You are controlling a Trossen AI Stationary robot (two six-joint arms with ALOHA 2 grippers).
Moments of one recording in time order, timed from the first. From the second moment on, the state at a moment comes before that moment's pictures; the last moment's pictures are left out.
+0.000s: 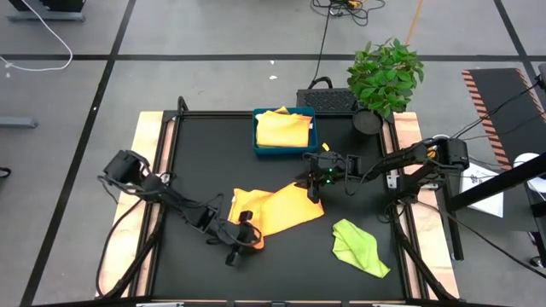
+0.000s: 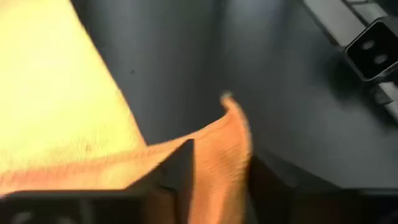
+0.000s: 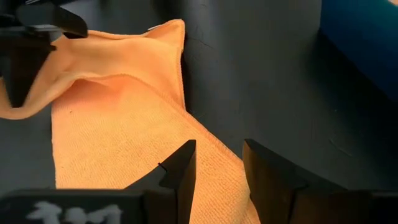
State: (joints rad) left arm -0.48 1.73 0.71 0.37 -0.08 -0.25; right arm -0.15 1.51 0.55 0.37 -0.13 0.21
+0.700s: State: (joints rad) left arm -0.49 1.62 0.71 0.26 0.00 -0.11; right arm -0.14 1.54 0.44 0.37 -0.16 0.47
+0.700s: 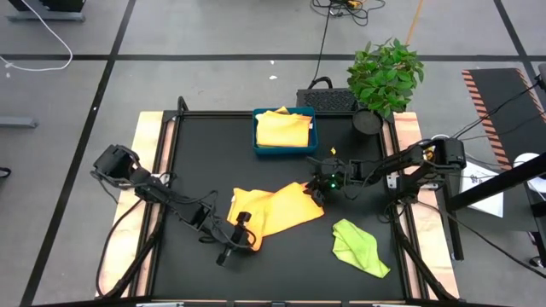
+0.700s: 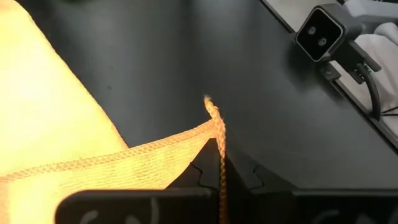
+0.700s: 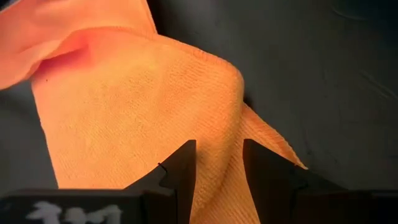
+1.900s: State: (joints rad) left arm -0.37 0.89 0.71 -0.06 -0.69 0.34; right arm -0.06 0.94 0.44 0.54 0.06 -0.05
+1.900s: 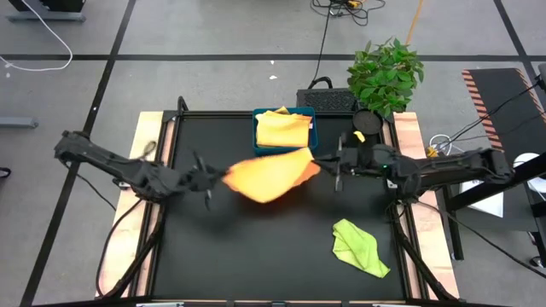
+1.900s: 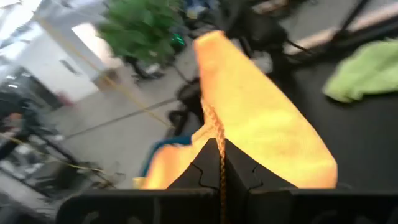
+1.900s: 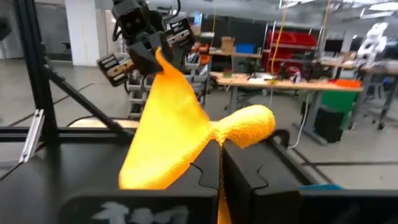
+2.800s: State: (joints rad) left arm -0.70 0.77 0.32 0.06 -0.55 -0.10; right arm 0.36 1.19 0.44 0.31 0.21 0.08
